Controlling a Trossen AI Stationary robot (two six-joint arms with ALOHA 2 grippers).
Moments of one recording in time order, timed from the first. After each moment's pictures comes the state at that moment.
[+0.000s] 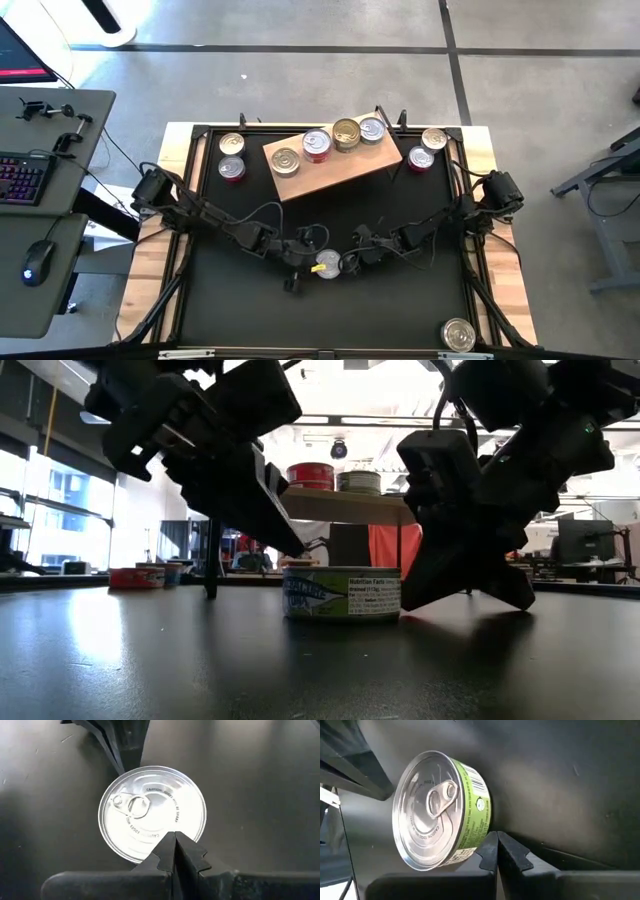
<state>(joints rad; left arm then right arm) -0.35 1.79 0.91 0.11 -0.13 -0.10 0.34 1.79 0.72 0.29 0.16 1.22</state>
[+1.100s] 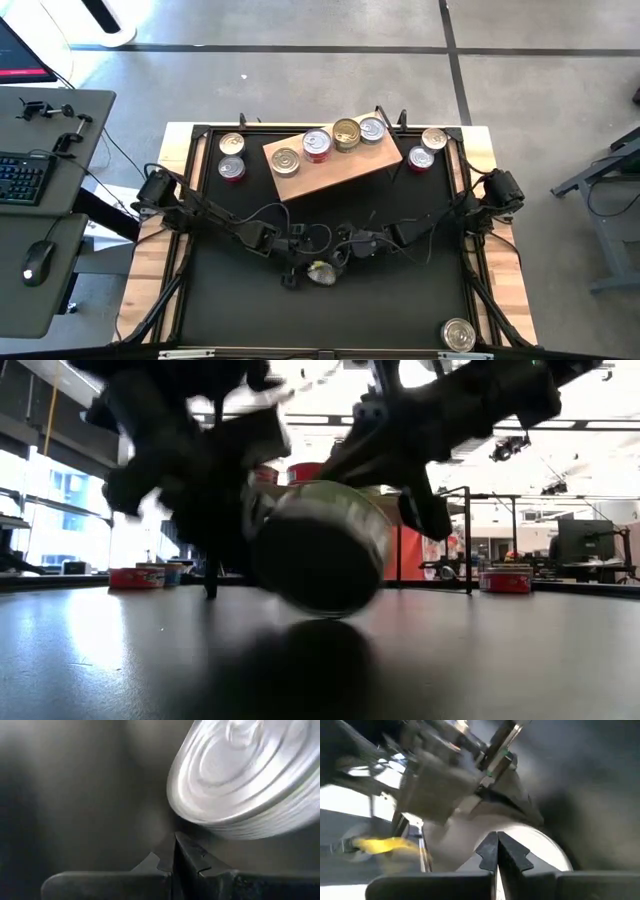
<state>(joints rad) -0.32 1.82 0.91 0.00 -0.15 -0.13 0.32 1.78 0.91 0.35 0.15 1.14</state>
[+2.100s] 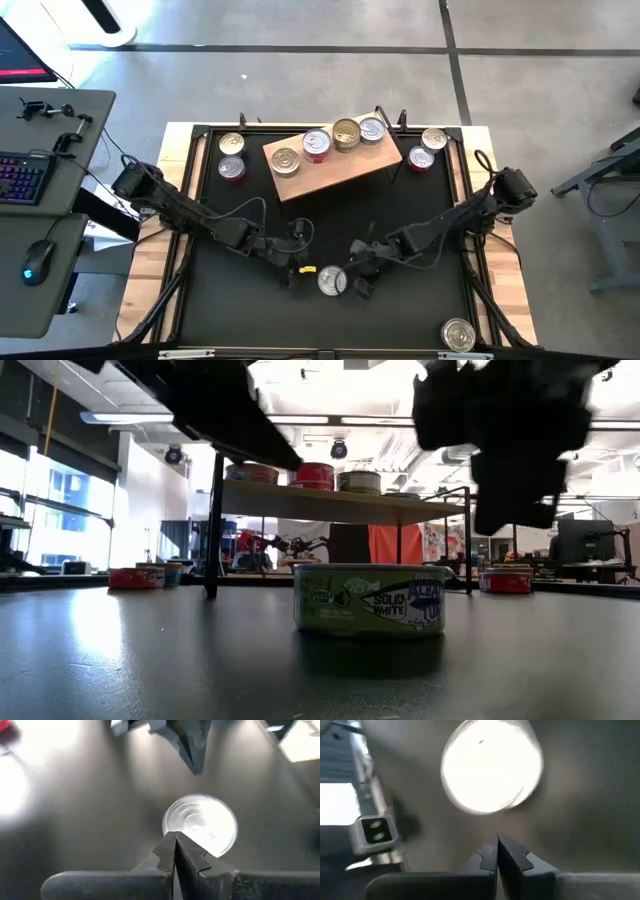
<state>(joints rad) -0.39 1.63 0.91 0.07 -0.26 -0.16 0.42 1.69 0.97 -0.22 -0.08 0.99</state>
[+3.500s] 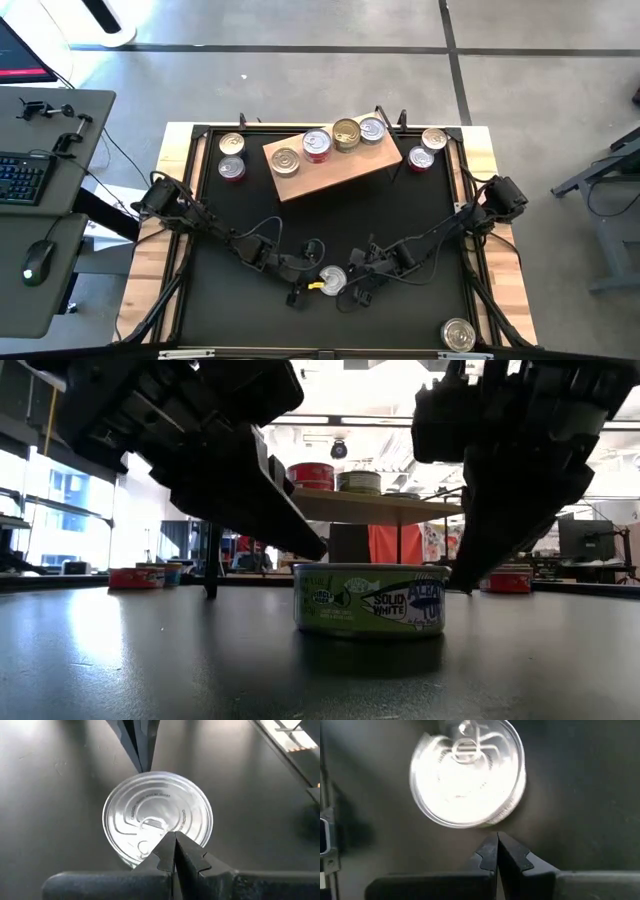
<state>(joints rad) -0.43 1.89 0.91 0.33 -0.16 -0.18 0.48 1.79 0.97 -0.16 0.14 0.86</state>
